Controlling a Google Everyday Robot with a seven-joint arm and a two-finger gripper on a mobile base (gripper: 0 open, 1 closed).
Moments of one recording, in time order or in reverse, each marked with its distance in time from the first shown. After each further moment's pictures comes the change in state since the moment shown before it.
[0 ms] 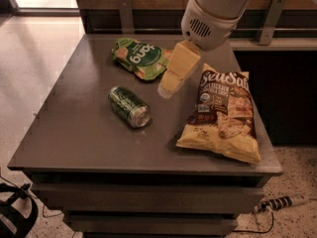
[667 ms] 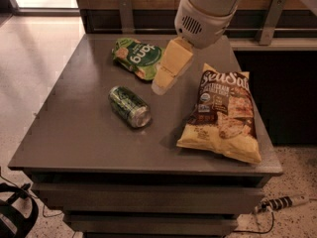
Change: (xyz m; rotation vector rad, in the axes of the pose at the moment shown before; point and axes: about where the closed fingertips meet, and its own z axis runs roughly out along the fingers) arm -0.007 -0.002 0.004 0.007 0.025 0.047
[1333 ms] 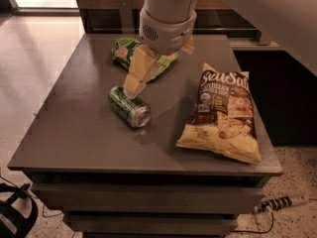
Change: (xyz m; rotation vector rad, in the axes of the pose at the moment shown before) arm -0.037 0.030 0.029 0.027 0.109 0.098
